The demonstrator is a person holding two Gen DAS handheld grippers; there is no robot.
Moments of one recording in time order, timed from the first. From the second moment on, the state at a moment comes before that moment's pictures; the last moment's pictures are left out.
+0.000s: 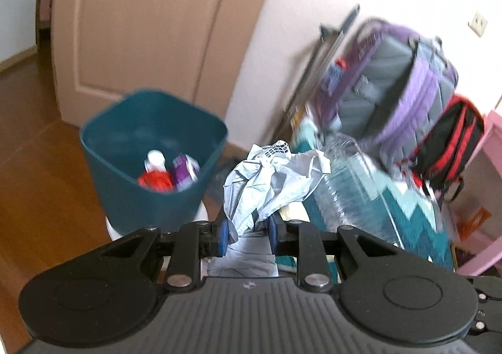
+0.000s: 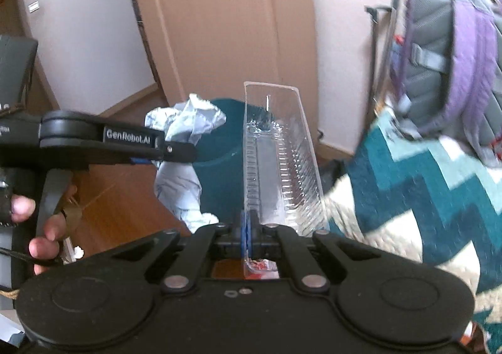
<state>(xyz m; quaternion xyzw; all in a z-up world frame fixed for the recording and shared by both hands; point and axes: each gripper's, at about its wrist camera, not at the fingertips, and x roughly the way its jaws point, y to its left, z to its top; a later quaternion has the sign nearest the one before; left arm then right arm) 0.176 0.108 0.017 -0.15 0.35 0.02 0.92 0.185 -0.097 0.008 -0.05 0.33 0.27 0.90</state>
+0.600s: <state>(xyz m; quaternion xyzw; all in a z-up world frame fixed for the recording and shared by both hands) 0.253 0.208 0.042 -0.10 0.33 0.08 0.94 0.276 0.032 0.018 -0.10 0.34 0.30 0.89</state>
